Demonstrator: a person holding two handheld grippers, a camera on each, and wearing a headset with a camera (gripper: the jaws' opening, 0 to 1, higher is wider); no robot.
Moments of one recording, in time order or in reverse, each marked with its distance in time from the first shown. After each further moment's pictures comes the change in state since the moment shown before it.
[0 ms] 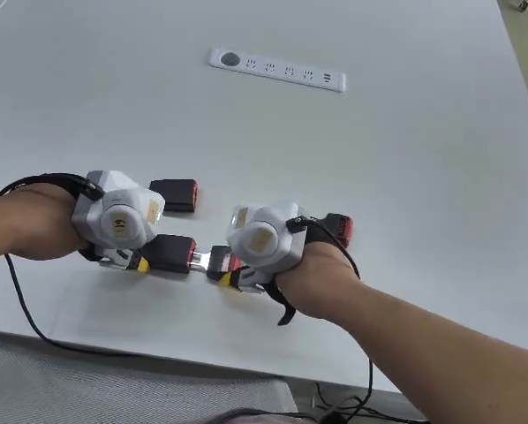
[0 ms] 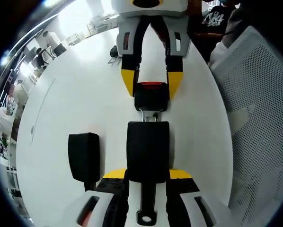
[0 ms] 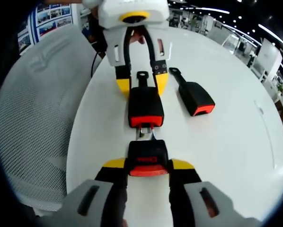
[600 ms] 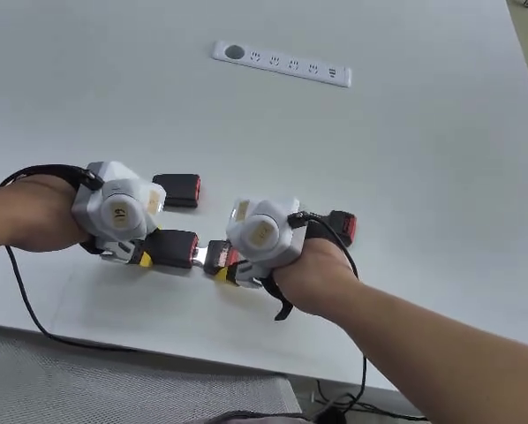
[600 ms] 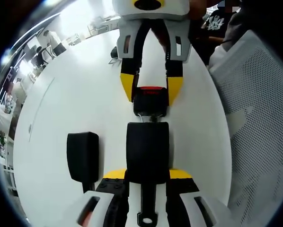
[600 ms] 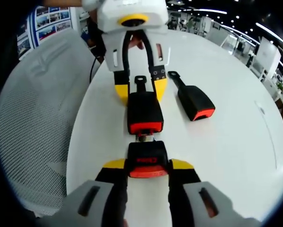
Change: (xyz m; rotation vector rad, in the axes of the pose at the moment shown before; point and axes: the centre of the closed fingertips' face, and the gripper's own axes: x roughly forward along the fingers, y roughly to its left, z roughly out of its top) left arm 0.001 0.000 -0.002 -0.013 -0.019 -0.033; right arm 0.004 -0.002 0.008 0.027 -0.039 0.011
